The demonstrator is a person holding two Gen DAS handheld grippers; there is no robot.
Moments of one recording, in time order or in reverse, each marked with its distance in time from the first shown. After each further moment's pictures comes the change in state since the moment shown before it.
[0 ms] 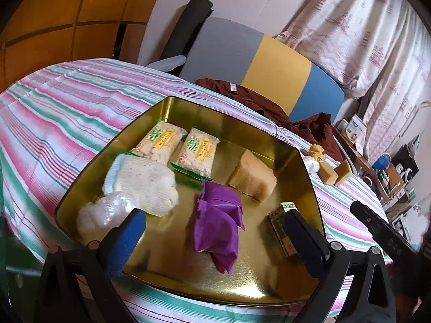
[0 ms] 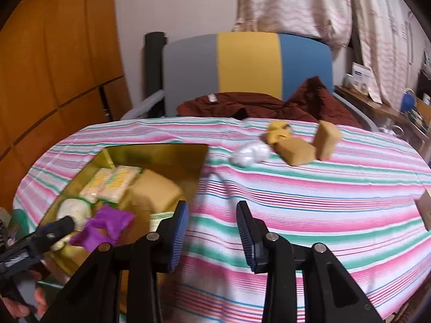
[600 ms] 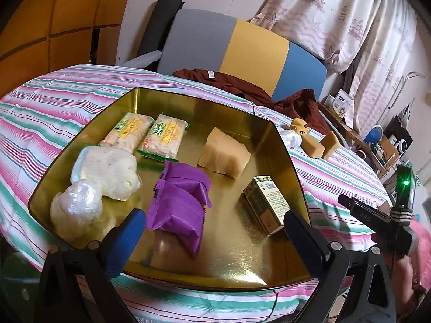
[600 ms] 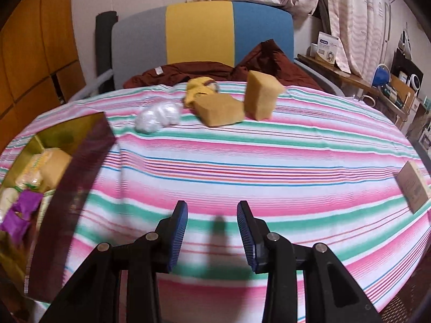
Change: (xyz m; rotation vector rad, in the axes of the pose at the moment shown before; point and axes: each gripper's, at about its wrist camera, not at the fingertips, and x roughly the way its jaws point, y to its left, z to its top) left arm 0.008 -0.038 -0.017 0.117 0.055 -0.032; right arm 0.043 -0.110 -0.022 0.063 0.140 -0.170
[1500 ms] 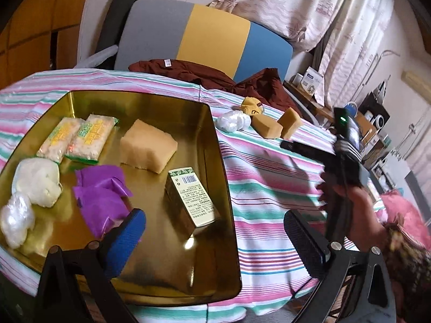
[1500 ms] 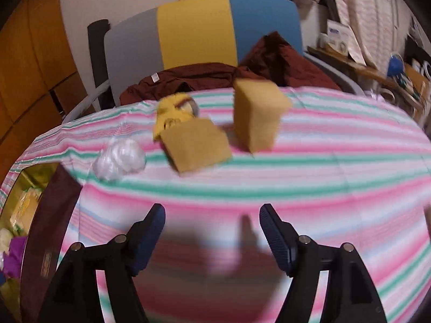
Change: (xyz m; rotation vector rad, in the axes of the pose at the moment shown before) left arm 0.020 -0.075 0.002 0.097 0.079 -0.143; right arm 0.079 -0.042 0.077 0.033 -0.001 0.112
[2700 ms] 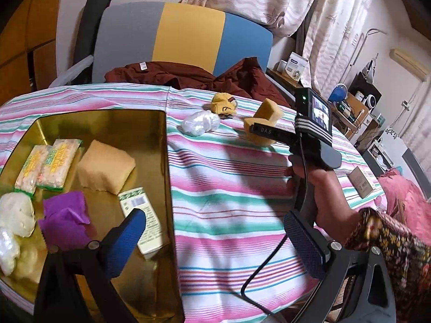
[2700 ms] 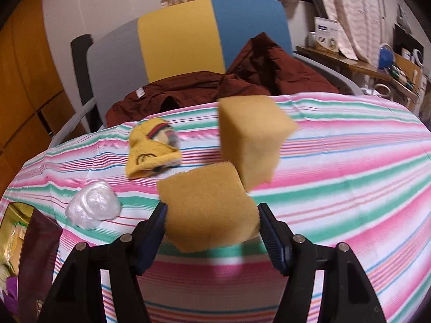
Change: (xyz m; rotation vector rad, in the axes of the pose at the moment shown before) left arm 0.026 -0.056 0.024 0.120 0.037 -0.017; right arm 0.032 -0.021 0.022 0.102 -0.041 -0.029
